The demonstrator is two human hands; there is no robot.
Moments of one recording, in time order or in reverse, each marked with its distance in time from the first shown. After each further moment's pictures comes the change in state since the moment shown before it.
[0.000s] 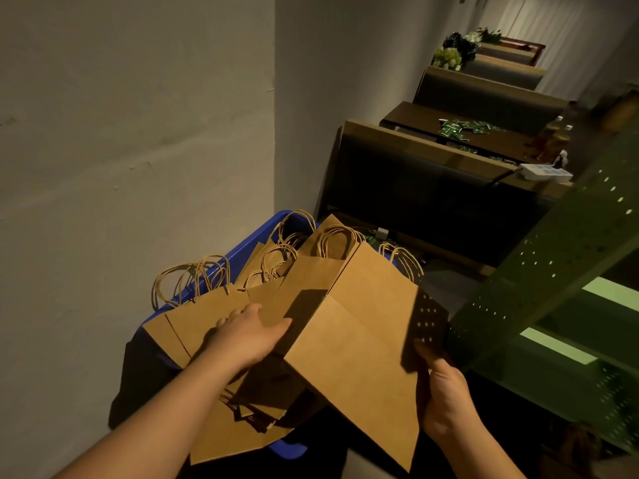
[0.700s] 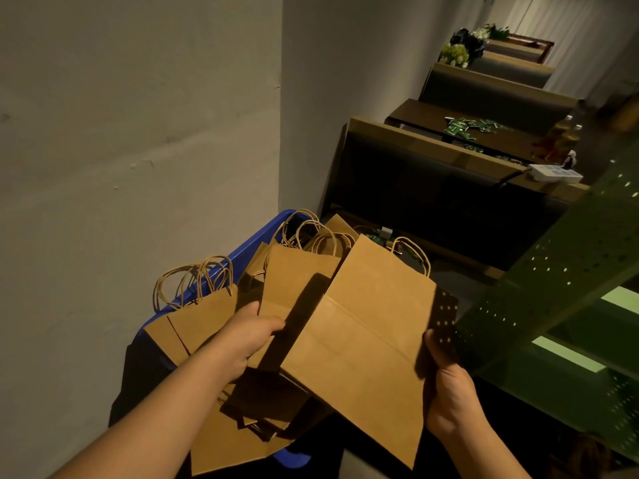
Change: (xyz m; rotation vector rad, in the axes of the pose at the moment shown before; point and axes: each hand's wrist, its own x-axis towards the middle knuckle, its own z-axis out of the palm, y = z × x) left_hand -0.005 0.008 -0.012 -0.671 -0.131 -0.094; right_hand -0.007 -0.012 0.013 0.182 -0.106 -0.005
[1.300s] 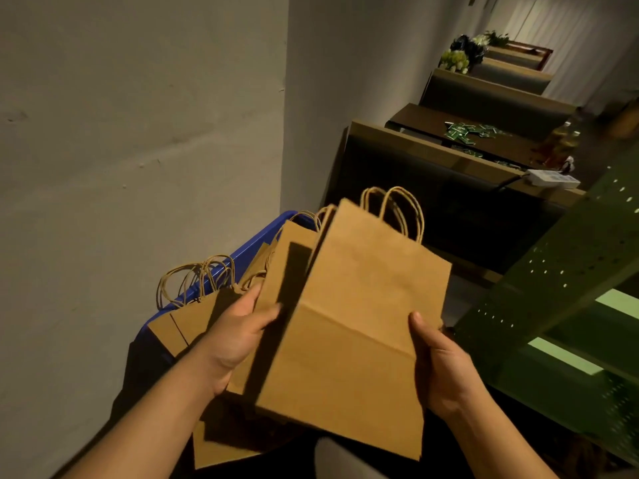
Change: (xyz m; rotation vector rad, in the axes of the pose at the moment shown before) left_hand -0.055 0.007 -0.018 -0.299 -0.188 0.223; right_hand -0.006 -0.020 0.023 -0.140 -0.205 0.062
